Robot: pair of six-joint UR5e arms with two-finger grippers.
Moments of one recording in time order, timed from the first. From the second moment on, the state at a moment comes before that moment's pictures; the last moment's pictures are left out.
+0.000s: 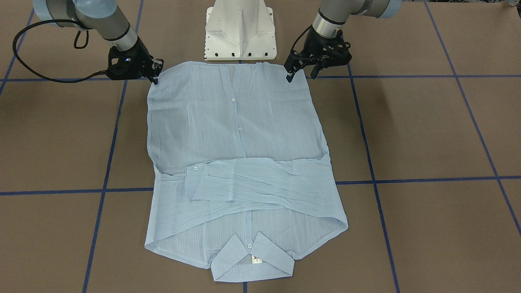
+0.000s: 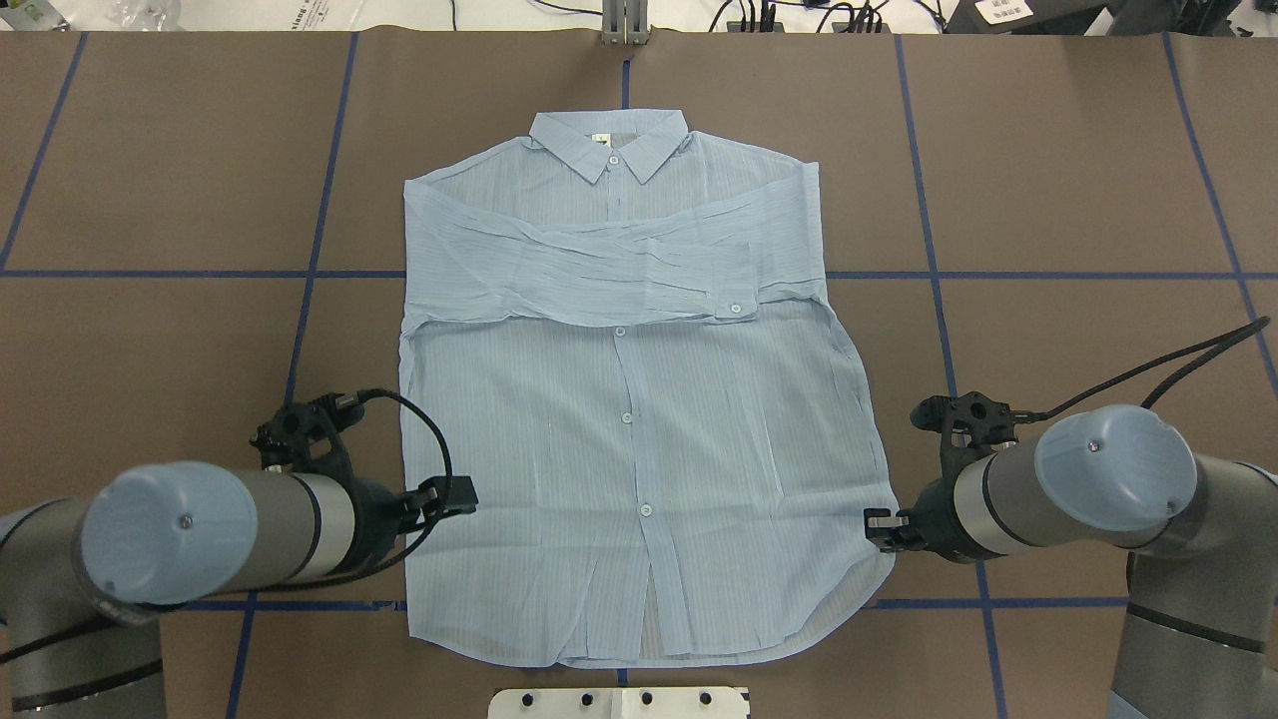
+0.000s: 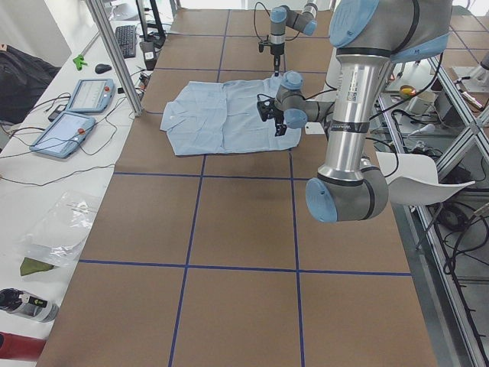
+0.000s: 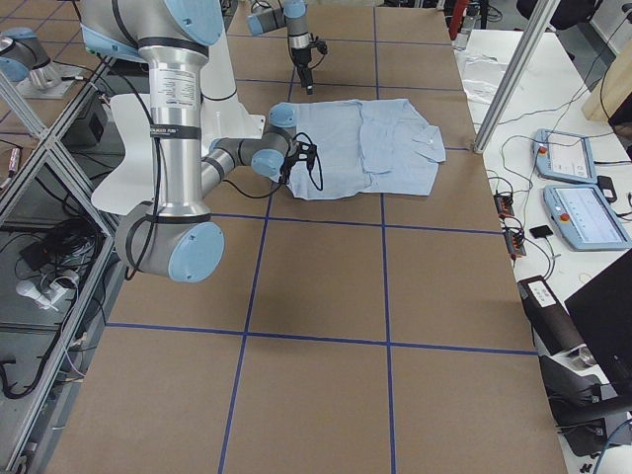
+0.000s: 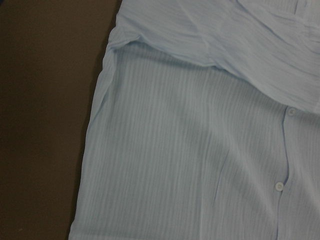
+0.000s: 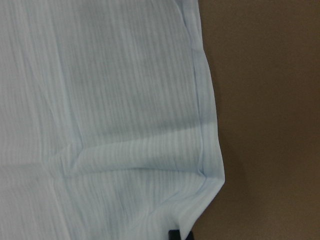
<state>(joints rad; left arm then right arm) -0.26 -1.74 -2.09 -1.92 -1.63 -1.79 0.39 -1.57 2.08 -1.22 1.92 1.40</state>
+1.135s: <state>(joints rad) -0.16 -1.72 -2.03 -1.90 -1.59 -1.85 0.41 -1.57 2.10 -1.21 1.93 1.39</state>
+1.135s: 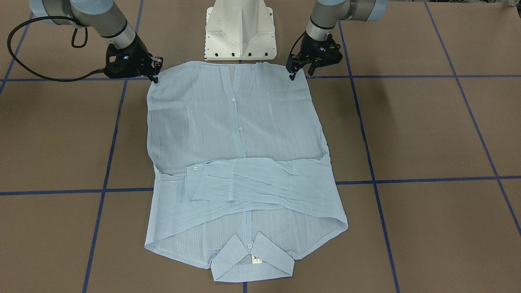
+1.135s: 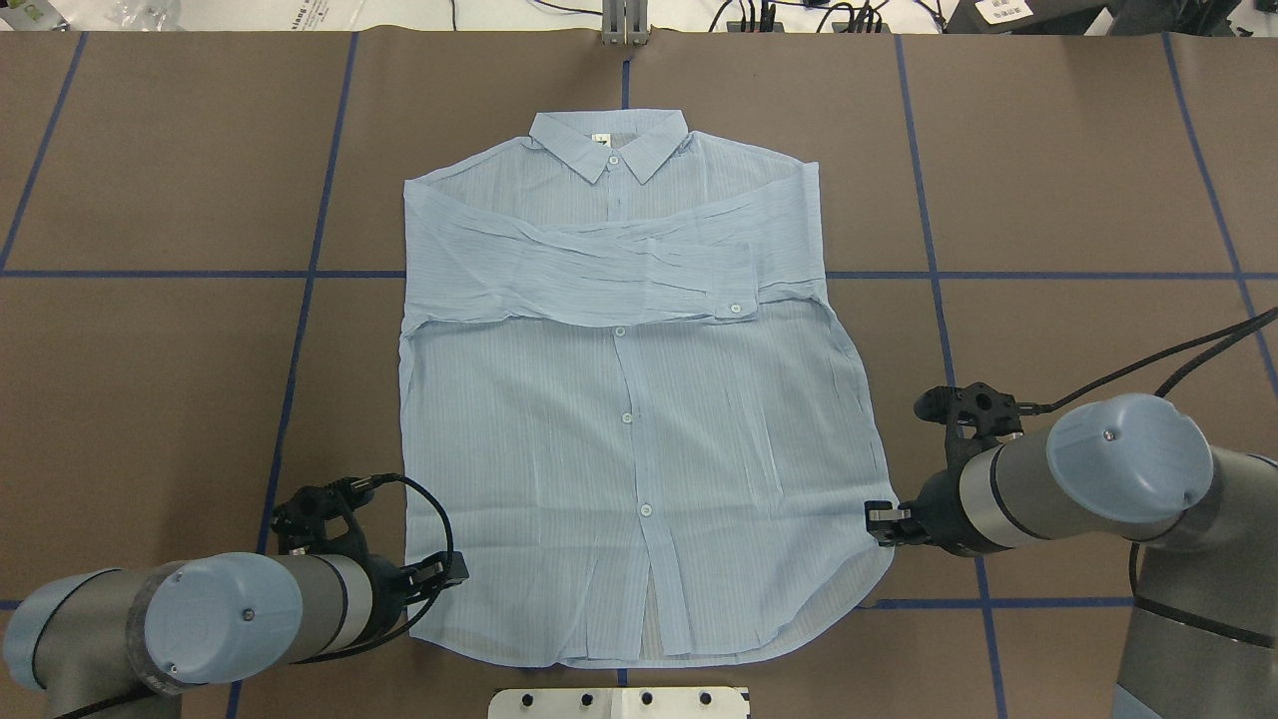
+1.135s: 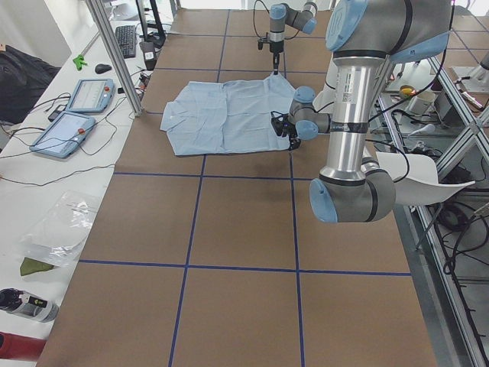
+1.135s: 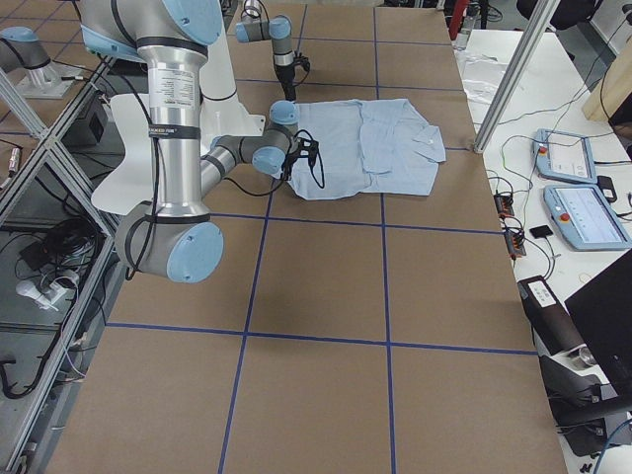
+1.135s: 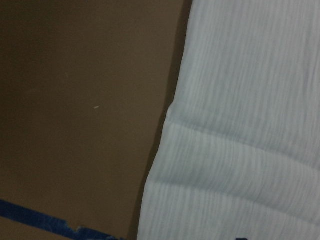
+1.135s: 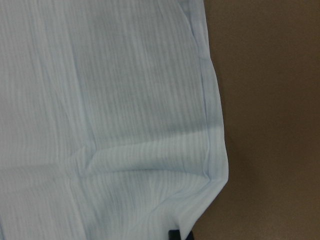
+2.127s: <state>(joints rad) -0.15 -1.73 -2.02 -1.87 -1.59 -1.85 0.42 -1.57 2.10 -1.22 1.94 1.39</state>
